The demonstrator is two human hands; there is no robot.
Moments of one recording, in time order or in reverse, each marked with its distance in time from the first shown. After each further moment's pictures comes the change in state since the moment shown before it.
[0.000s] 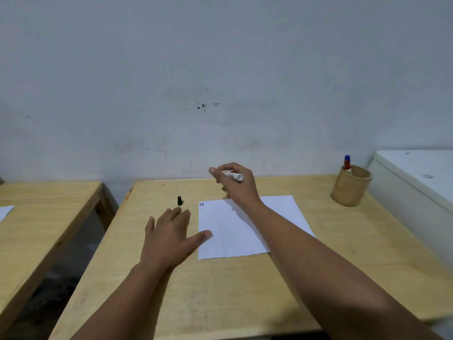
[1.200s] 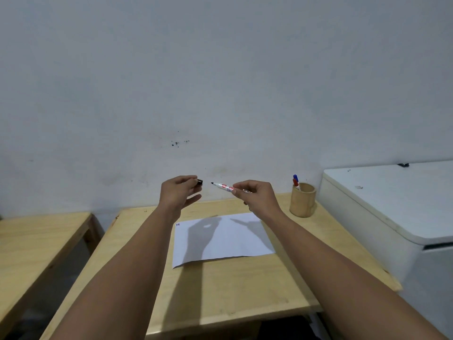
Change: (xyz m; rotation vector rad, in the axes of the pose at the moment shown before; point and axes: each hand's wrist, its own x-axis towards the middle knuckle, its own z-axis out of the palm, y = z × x) left_hand 0.039 0.148 -0.094 -1.343 0.015 -0.165; right_hand -0.054 -0.057 -0.150 -0.120 0.044 -0.138
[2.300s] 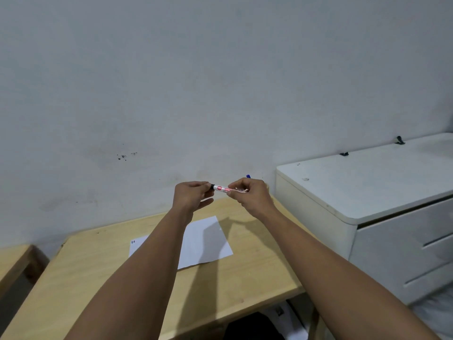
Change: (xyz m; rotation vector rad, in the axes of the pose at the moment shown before) left_hand -0.025 -0.017 0.149 0.109 -0.215 -0.022; right_hand -0.017 0.003 -0.111 -0.107 0.133 -0.021
